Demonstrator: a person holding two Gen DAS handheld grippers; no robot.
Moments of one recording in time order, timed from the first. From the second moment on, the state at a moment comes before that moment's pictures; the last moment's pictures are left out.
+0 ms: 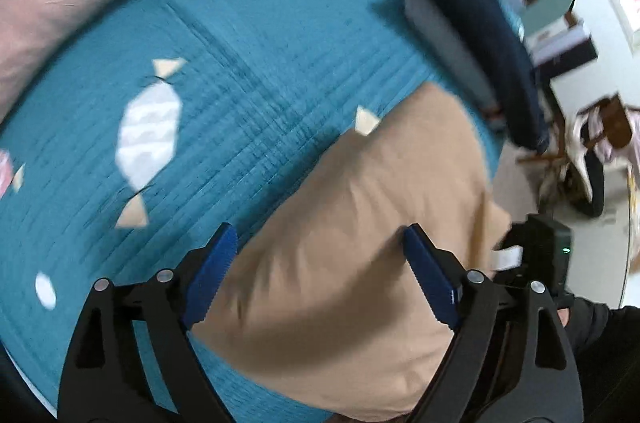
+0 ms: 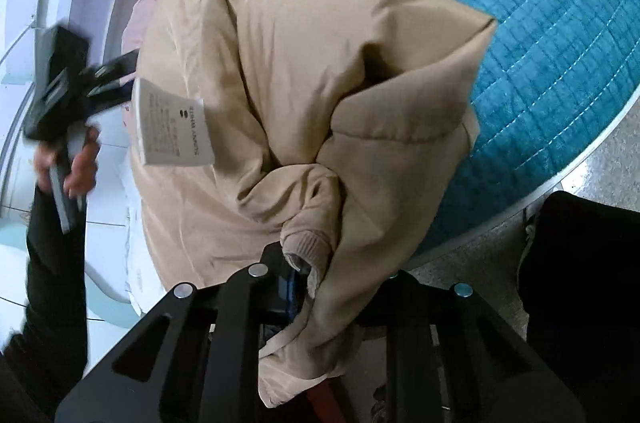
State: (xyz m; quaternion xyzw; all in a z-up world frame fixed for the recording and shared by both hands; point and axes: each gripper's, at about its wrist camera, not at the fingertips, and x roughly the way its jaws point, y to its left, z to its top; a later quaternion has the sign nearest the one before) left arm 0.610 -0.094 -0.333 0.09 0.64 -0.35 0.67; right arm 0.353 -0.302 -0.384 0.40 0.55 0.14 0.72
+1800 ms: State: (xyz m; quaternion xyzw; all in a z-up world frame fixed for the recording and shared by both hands) left arm 0.445 -0.172 -0.255 0.17 0.42 -0.29 0.85; right arm 0.360 -0.320 -0.306 0.36 0.47 0.12 0.80
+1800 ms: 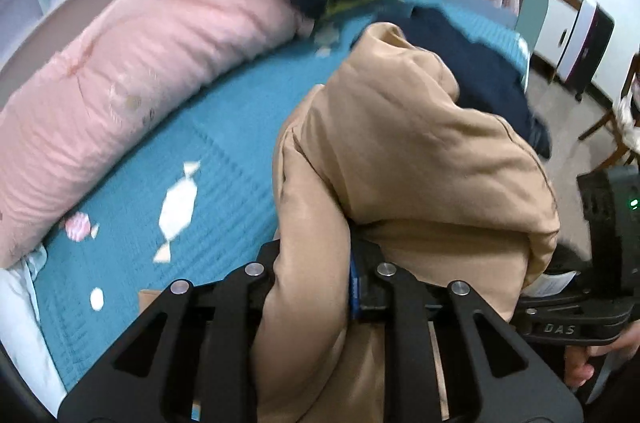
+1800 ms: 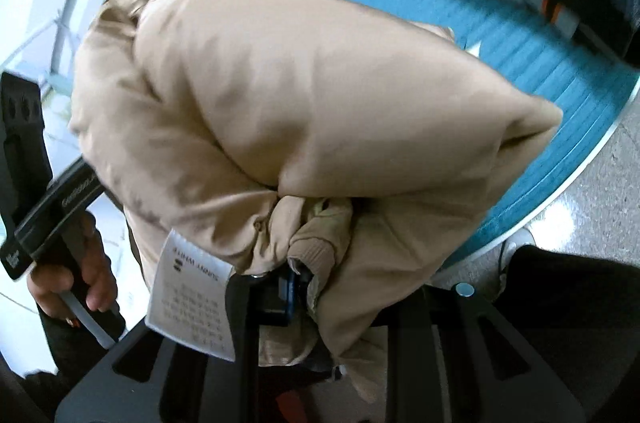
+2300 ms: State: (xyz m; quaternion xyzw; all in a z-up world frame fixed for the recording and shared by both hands) left arm 0.474 -0.303 -0.093 0.14 0.31 -0.43 0.83; right arm 0.336 -0.472 -0.145 0.38 0.34 0.07 0.86
